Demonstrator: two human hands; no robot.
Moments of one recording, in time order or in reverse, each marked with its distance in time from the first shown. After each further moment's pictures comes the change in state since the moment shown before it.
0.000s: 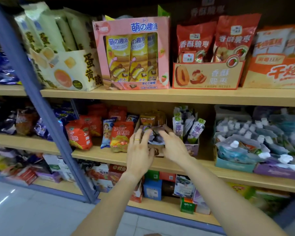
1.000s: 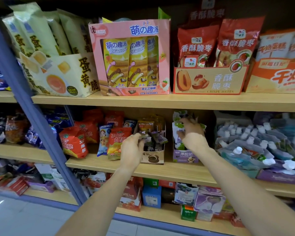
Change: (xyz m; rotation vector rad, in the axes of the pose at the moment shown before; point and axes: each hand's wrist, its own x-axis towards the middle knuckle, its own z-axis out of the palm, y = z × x) left_hand 0.048 -0.025 -0.007 -0.139 0.054 -0.085; right_hand 0.032 0.039 -0.050 -0.041 0.165 0.237
